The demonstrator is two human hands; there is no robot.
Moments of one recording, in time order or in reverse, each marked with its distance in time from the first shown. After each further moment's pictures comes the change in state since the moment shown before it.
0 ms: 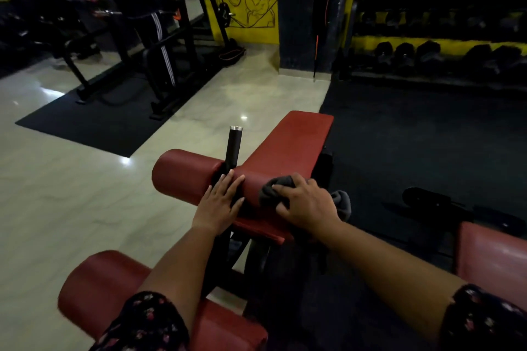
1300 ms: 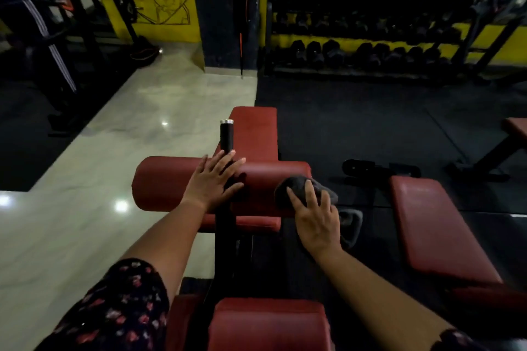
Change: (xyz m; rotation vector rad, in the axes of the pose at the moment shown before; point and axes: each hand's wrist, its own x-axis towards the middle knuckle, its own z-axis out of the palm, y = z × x) left_hand 0.060 -0.075 -0.027 0.209 0.068 0.541; right_hand -0.049 -0.101 0.063 -0.337 0.182 0.528
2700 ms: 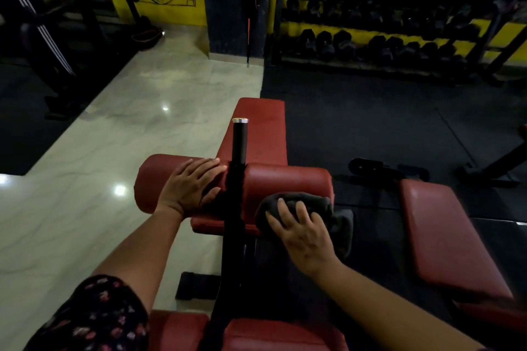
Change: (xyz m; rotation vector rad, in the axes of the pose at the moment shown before) left_hand -0.014 -0.079 0.039 -0.049 0.397 0.108; right_hand 0.013 -0.042 0.010 -0.130 0.130 -0.488
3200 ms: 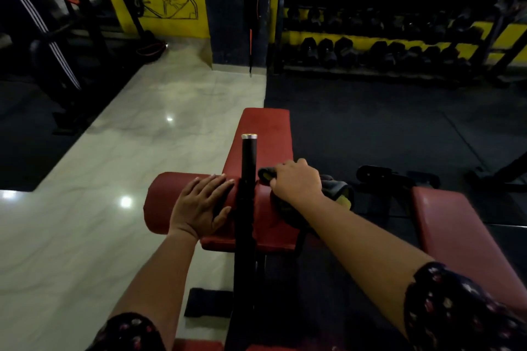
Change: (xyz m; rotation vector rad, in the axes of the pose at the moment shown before) left_hand -0.007 0.003 0.003 -0.002 -0.019 -0.083; right_hand 0.156 0.043 -0.024 0.305 -0.371 0.369
